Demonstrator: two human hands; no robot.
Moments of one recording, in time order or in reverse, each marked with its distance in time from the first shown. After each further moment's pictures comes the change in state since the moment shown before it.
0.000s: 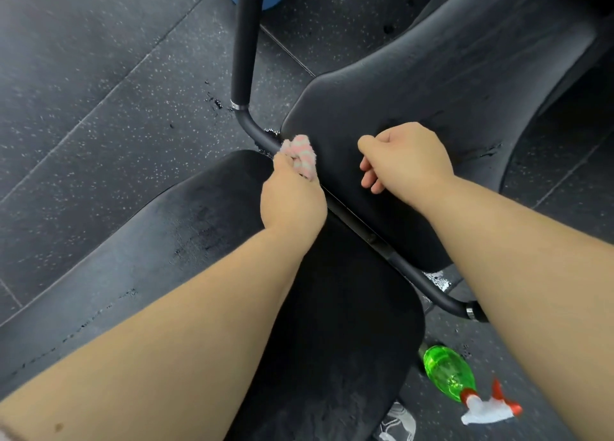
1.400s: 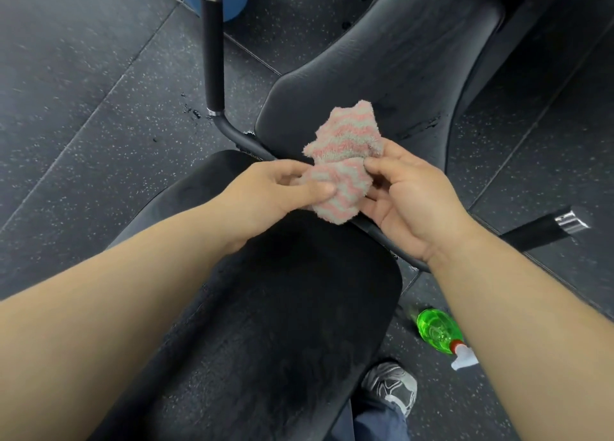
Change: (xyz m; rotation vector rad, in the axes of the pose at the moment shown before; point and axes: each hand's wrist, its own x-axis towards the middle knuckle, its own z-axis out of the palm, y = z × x) left_hand -0.045 0.009 -0.085 -0.391 -0.748 0.236; right_hand -0.096 0.021 -0.018 1.264 -0.246 0.095
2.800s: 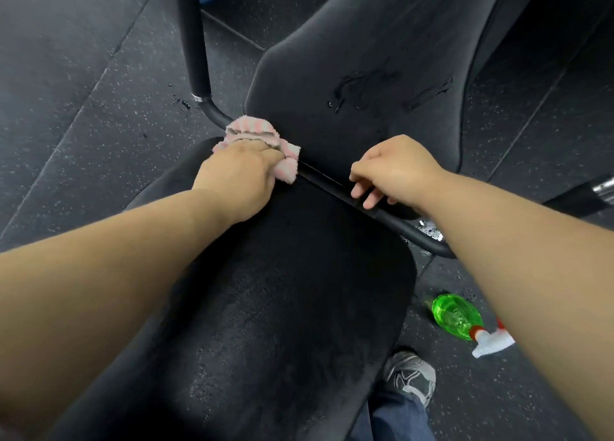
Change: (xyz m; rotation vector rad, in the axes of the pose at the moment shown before) left_hand 0.058 -0.061 -0.034 1.264 0.192 0.220; right_hand 0.053 0.019 -0.031 -1.031 0.157 0.176
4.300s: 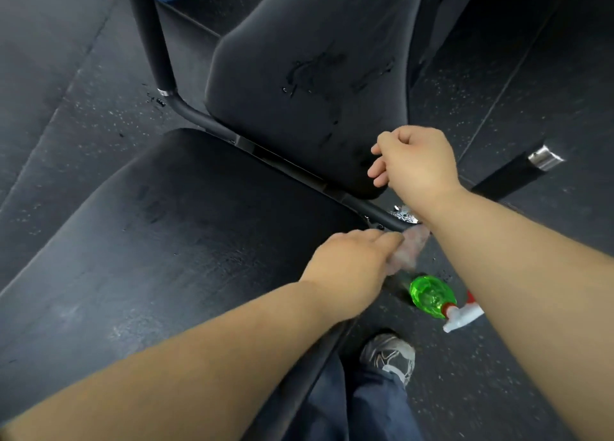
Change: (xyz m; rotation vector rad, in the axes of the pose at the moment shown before) left_hand -0.075 0.192 0.044 -0.545 -0.252 0.214; right_hand -0.034 0.054 -0.026 0.290 0.447 -0.056
